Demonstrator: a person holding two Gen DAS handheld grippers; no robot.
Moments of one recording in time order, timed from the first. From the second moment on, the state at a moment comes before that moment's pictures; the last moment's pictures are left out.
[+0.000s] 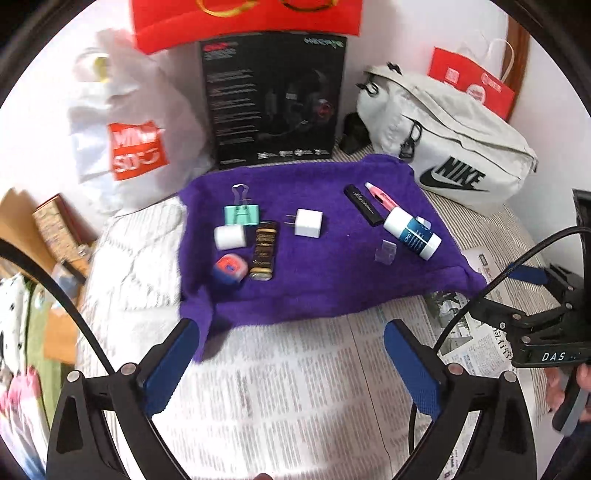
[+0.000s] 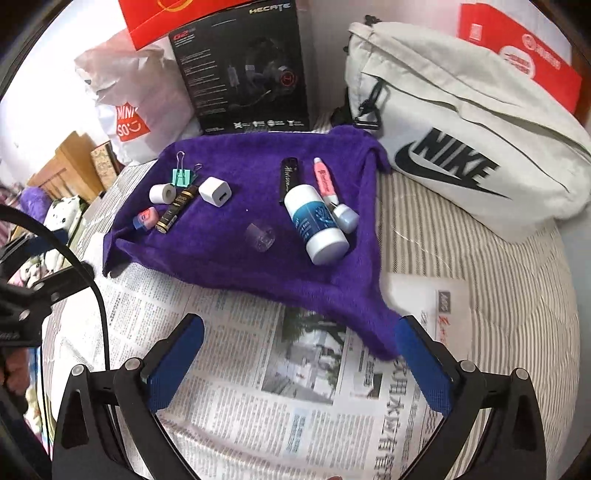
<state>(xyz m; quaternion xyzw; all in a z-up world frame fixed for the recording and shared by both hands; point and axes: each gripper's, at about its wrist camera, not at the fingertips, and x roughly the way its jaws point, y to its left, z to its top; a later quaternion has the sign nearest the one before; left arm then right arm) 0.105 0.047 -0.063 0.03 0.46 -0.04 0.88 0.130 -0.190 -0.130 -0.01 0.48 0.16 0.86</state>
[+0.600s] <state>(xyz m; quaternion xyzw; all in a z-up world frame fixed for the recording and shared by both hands) 0.058 0.040 -0.049 -0.01 0.47 0.00 0.88 0.077 -0.202 -0.099 -0.03 0.48 0.11 0.87</state>
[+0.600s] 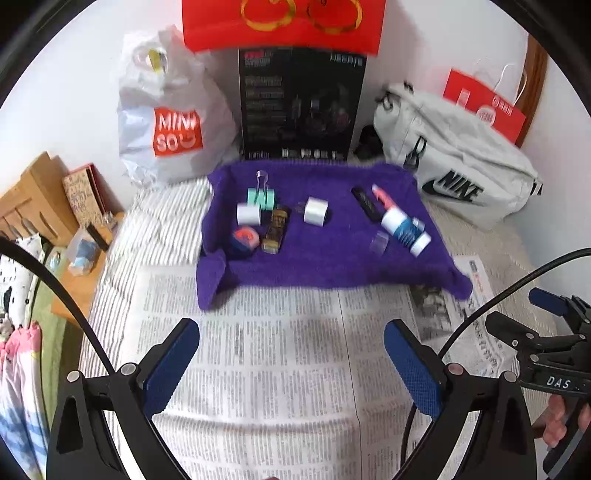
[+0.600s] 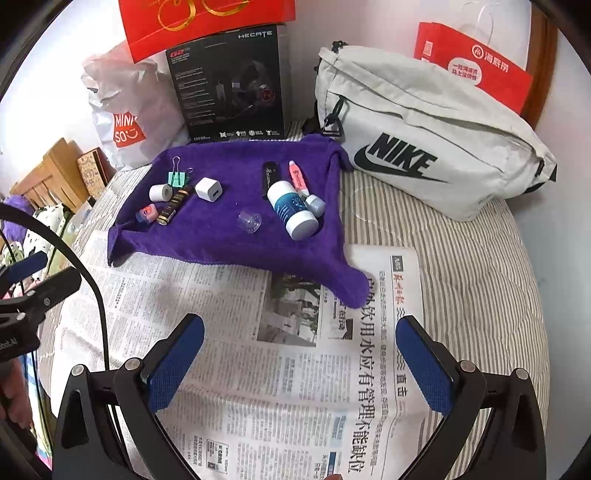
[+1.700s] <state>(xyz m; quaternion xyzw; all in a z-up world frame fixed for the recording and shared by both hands) 0.059 0.037 -0.037 0.01 0.47 0.00 0.88 0.071 -0.208 -0.092 -0.01 0.47 0.10 0.87</state>
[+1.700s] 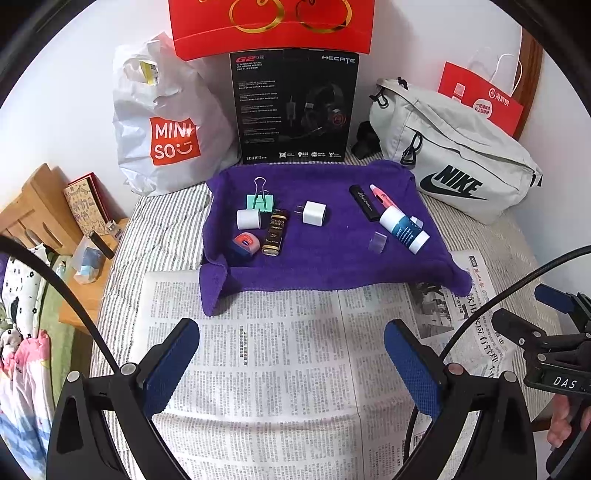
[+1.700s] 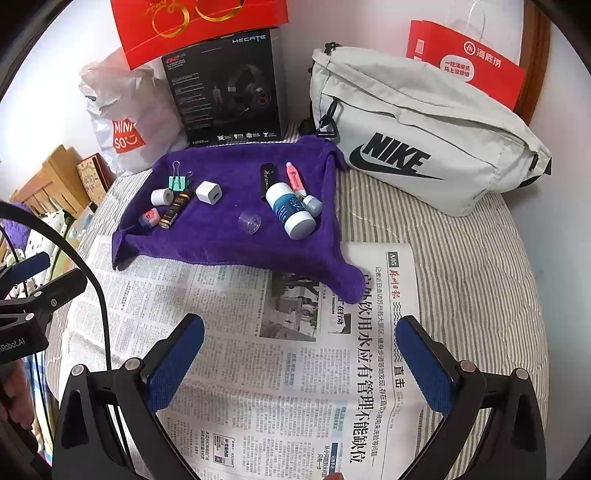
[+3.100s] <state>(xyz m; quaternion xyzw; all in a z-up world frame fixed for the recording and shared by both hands) 0.054 0.038 -0.038 0.01 0.47 0.01 0.88 0.067 -0.204 -0.094 -0.01 0.48 0.10 0.87</state>
